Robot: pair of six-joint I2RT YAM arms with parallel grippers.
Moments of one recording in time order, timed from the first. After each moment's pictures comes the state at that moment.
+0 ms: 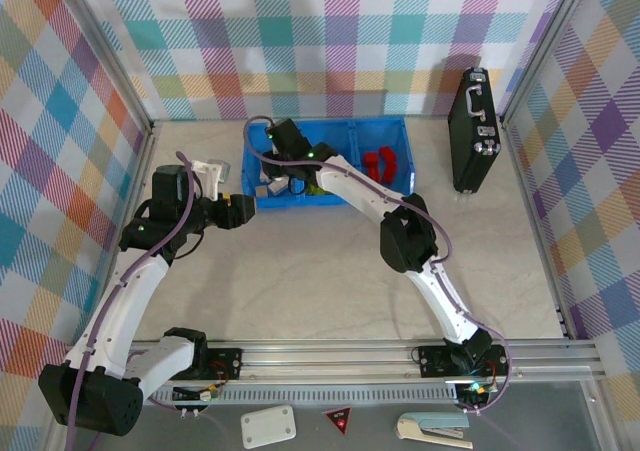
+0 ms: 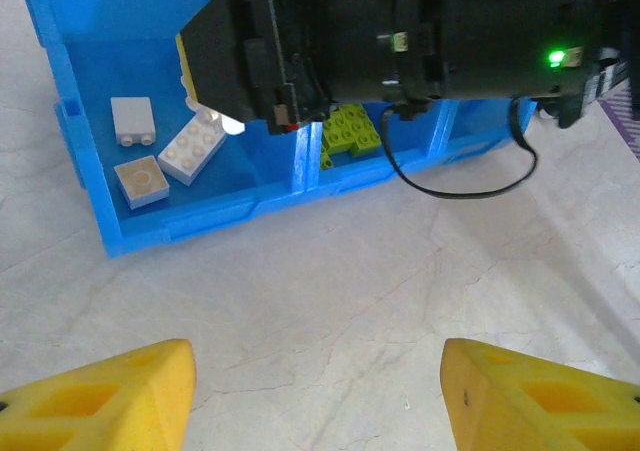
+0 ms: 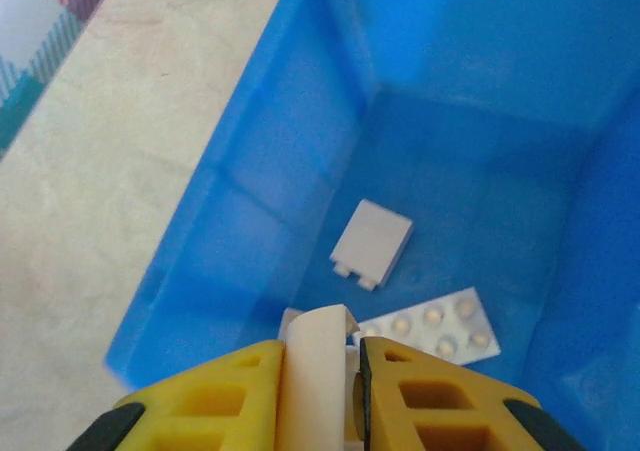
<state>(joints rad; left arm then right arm) -0.15 1.00 0.99 -0.63 0.39 -0.13 0.79 2.44 2.32 -0.58 0.06 0.40</state>
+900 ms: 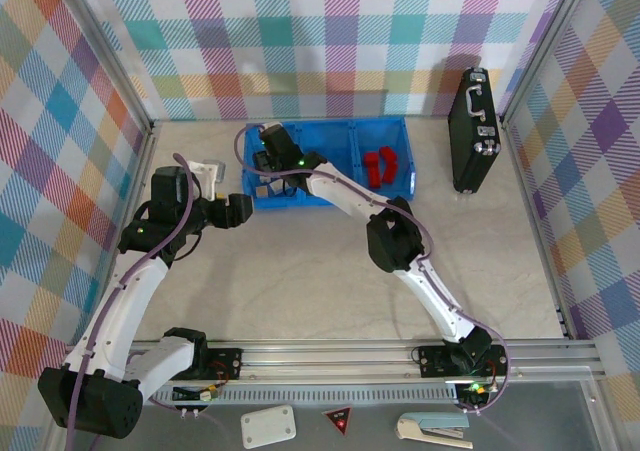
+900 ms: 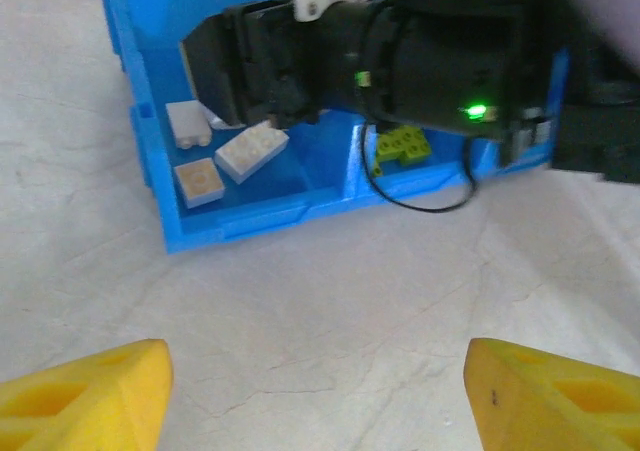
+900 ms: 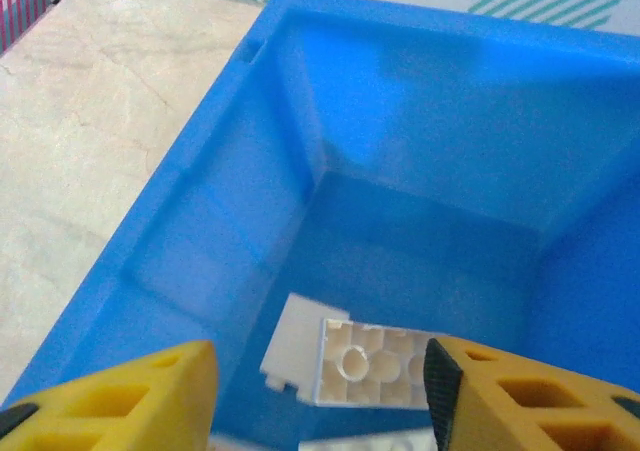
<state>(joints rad) -0.15 0.99 0.98 -0.63 0.28 -0.14 0.80 2.54 2.40 -0.48 0.21 0.28</state>
